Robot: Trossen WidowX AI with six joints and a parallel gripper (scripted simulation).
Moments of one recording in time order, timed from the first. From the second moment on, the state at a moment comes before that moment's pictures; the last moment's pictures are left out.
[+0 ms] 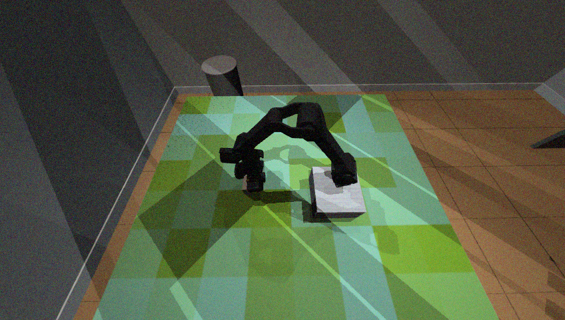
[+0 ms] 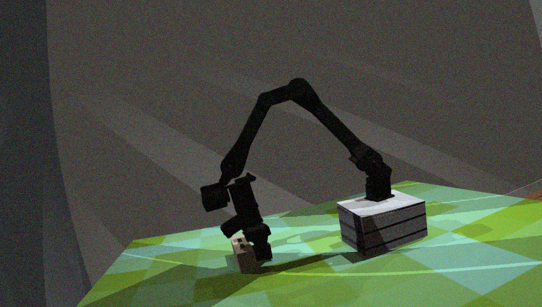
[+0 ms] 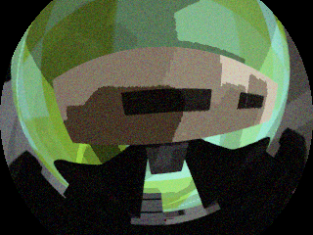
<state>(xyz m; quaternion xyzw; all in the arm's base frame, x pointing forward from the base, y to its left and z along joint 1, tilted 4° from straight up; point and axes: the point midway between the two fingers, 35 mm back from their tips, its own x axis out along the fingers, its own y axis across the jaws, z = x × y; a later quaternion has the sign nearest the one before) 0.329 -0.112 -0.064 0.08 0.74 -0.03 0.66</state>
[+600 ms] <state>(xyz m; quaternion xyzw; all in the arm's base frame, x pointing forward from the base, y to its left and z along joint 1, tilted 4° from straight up) 0.329 -0.112 -0.063 0.08 0.74 -0.03 0.67</state>
